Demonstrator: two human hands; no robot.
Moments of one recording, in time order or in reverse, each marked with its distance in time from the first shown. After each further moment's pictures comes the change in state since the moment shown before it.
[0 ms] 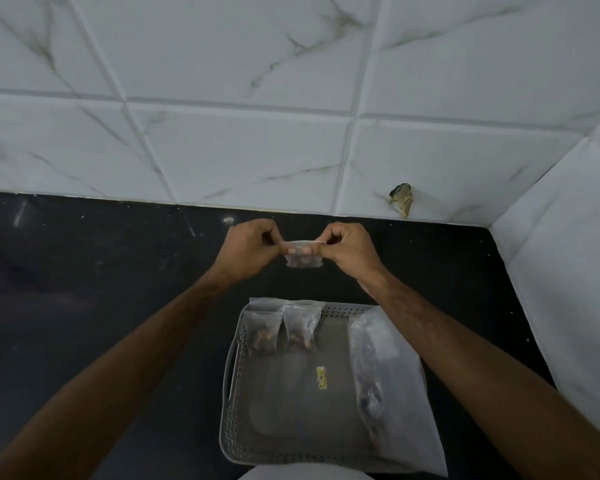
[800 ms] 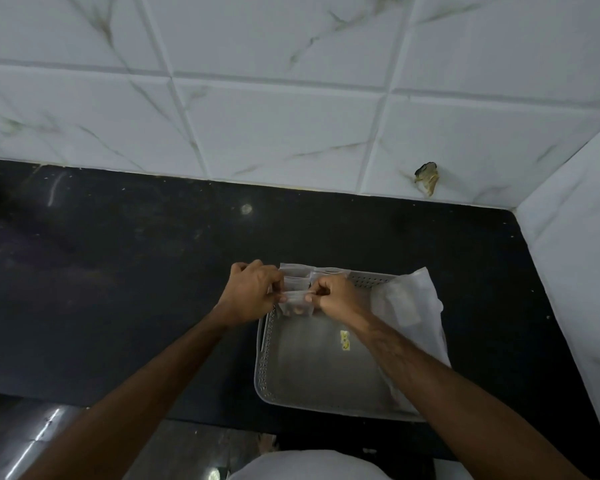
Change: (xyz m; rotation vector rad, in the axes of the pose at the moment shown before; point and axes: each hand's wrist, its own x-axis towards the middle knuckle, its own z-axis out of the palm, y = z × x) left_hand -0.130 -0.050 0.017 0.445 -0.251 -0.018; right_hand -0.097 0.052 0.099 -0.242 -0.167 0.225
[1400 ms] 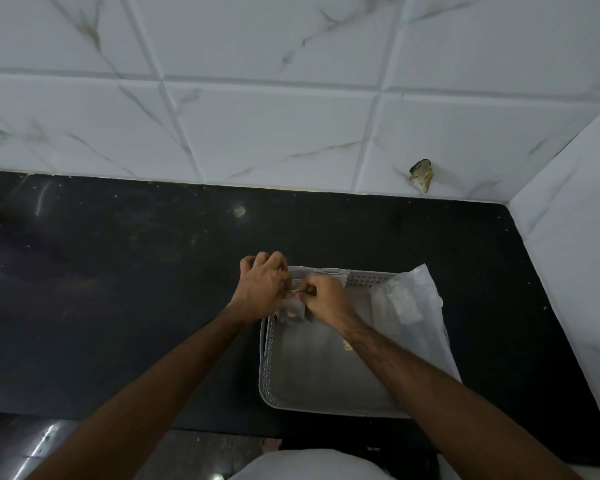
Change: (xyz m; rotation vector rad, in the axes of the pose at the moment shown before) left_hand 0.021 0.003 0.016 0.128 0.063 0.063; right_hand 0.012 -0.002 0.026 -0.219 0.076 -0.045
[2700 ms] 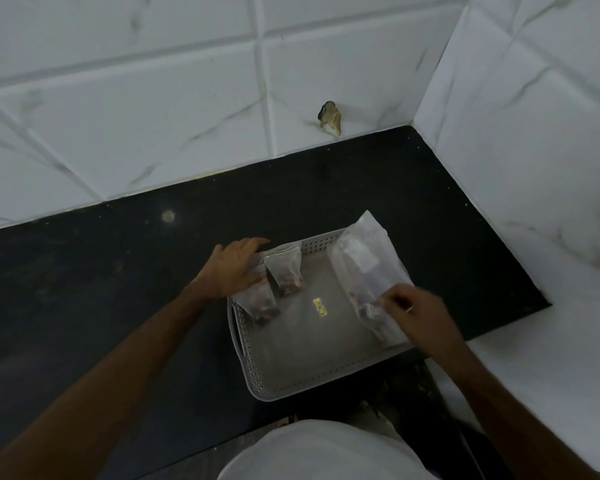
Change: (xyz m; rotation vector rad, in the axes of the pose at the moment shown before) left_hand 0.060 -0.008 0.019 -0.088 -0.271 0.331; right_hand -0.199 0.074 -0.075 0.139 0.290 0.435
